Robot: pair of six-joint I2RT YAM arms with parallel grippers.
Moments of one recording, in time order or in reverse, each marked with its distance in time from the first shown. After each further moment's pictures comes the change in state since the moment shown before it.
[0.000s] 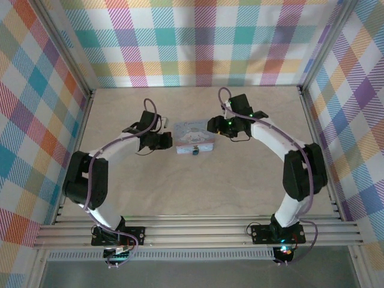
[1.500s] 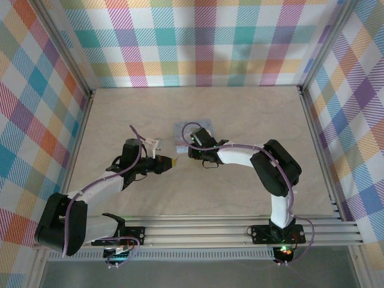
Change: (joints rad) left arm -0.010 -0.411 -0.550 0.470 0.400 -0.064; right arm 0.362 0.222 -0.155 0.346 0.510 0.174
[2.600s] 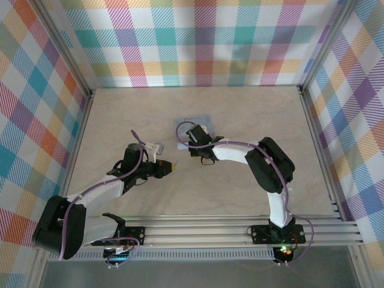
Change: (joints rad) left arm -0.037 -0.035 -0.052 -0.014 -0.086 -0.019; right arm 0.005 0.063 0.100 -0.068 0.087 -0.151
